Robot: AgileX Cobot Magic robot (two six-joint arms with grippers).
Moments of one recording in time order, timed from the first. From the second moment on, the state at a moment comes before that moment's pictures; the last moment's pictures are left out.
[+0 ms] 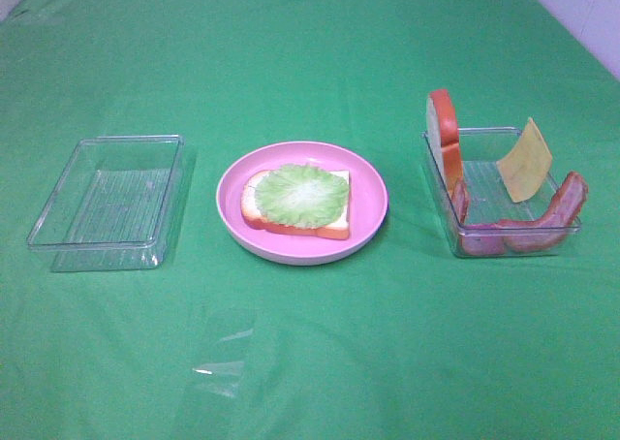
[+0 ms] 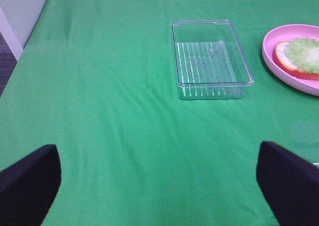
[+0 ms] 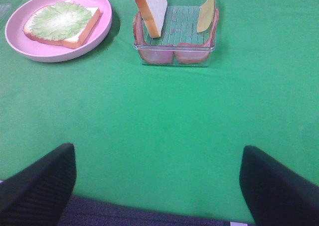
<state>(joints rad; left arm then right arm) -0.02 0.00 -0.52 0.02 1.09 -0.05 0.05 -0.01 -0.45 0.09 1.11 -0.01</state>
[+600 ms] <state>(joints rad) 0.08 0.00 -0.52 0.02 1.09 -0.05 0.05 -0.01 -0.45 0.09 1.11 -0.01</state>
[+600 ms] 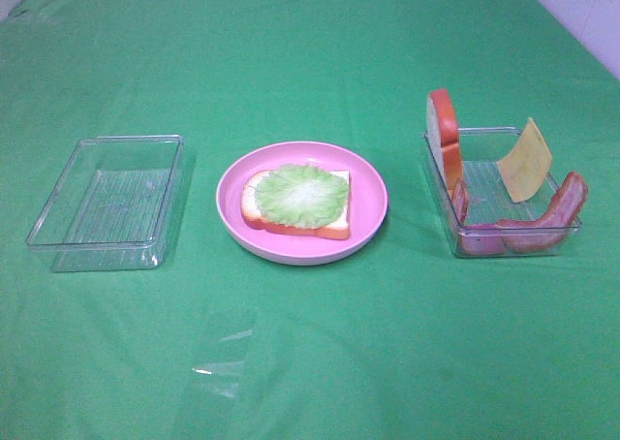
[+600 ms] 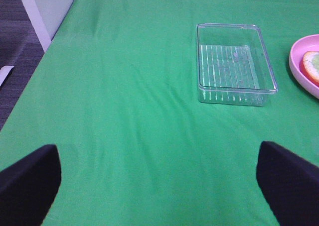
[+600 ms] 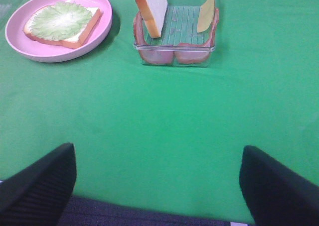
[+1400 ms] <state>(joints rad) 0.08 0.00 -0.52 0.02 1.09 -0.05 0.05 0.24 -0.49 0.03 0.69 0.07</state>
